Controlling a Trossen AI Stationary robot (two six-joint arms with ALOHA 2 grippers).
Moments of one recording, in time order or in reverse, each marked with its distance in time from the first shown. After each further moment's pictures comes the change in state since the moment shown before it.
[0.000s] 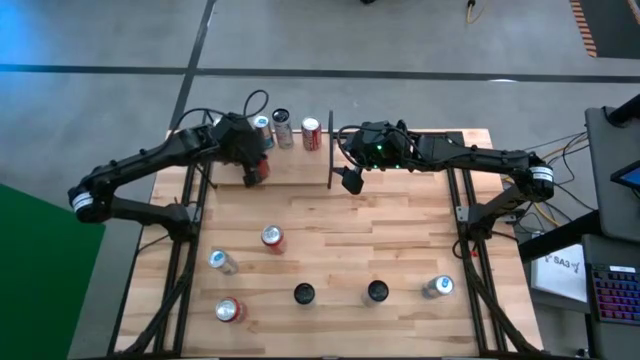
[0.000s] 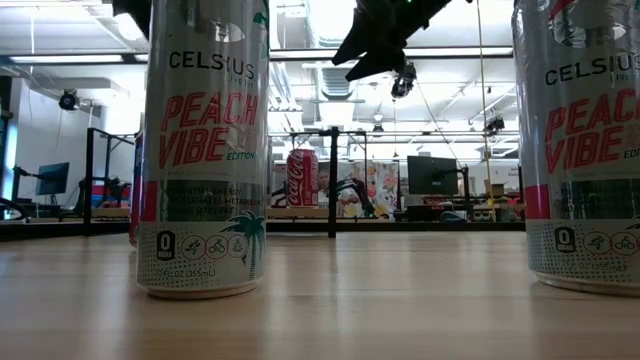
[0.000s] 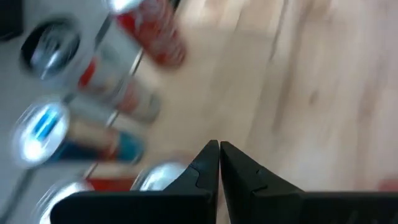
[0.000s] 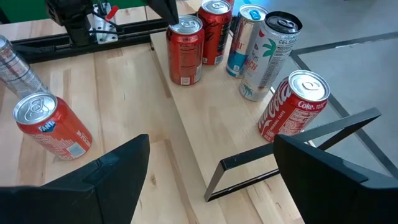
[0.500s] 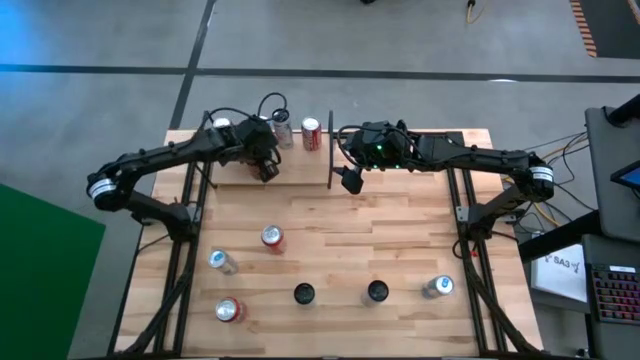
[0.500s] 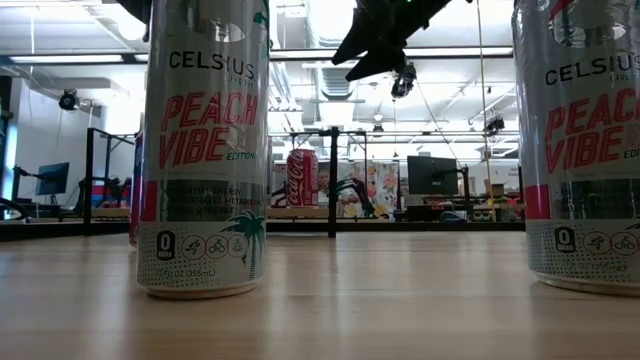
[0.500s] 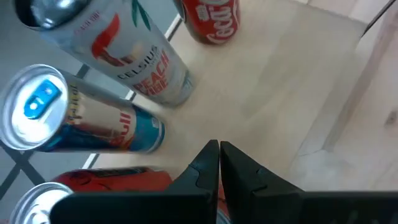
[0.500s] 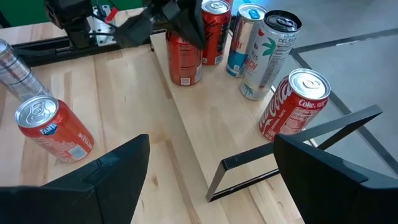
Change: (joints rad) left arm -0.003 0.183 0.000 0.087 -0.192 -0.170; right arm 0.000 0.000 0.000 0.001 0.000 0.017
